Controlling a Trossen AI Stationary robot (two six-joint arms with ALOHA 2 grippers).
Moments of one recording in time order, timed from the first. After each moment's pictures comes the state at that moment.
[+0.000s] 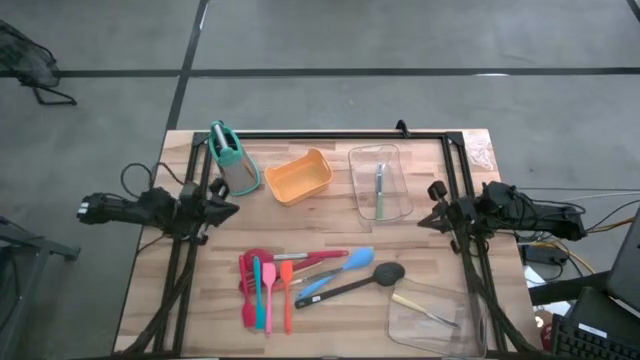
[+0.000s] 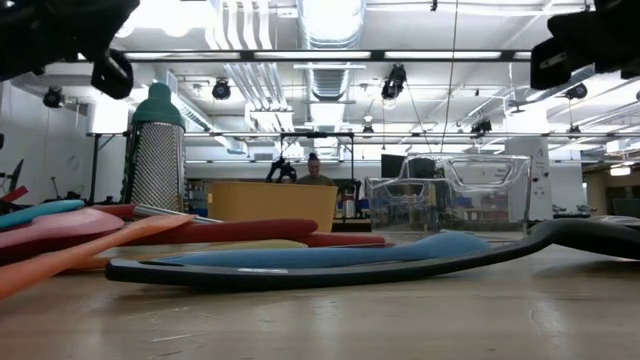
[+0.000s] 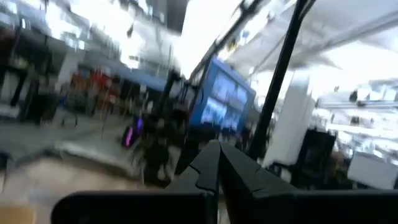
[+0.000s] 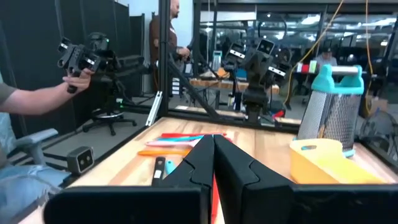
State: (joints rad) left arm -0.14 0.12 0.04 0.38 -0.08 -0.32; right arm -0.05 0.00 0.13 -0.06 -0.34 0.02
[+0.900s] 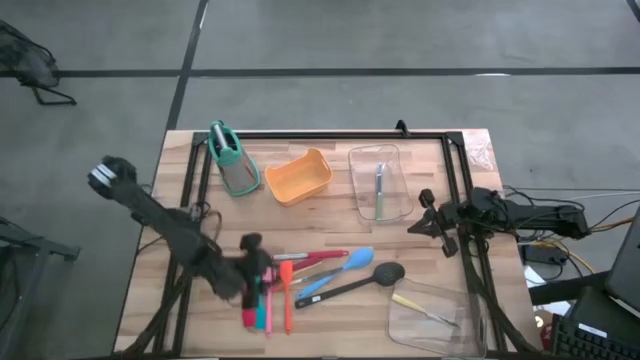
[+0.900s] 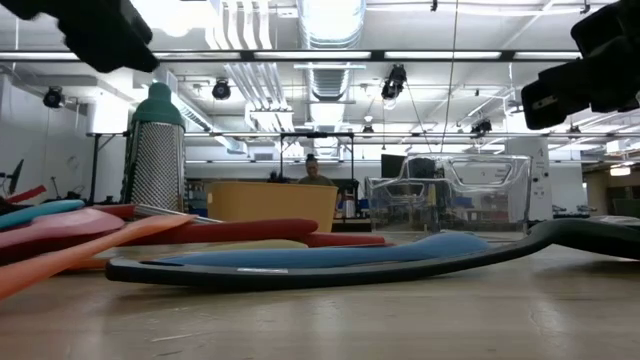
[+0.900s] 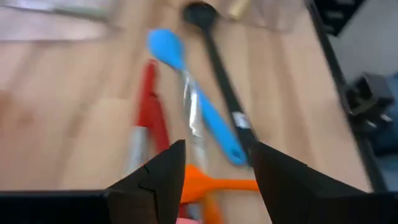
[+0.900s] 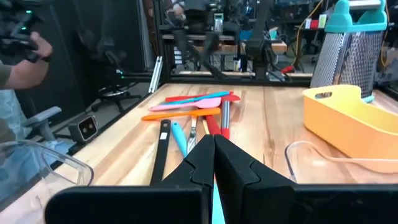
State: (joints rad) left arm -0.70 1.29 0.83 -0.29 -0.51 -0.58; right arm -0.05 0.08 0.04 -0.03 -0.34 0.07
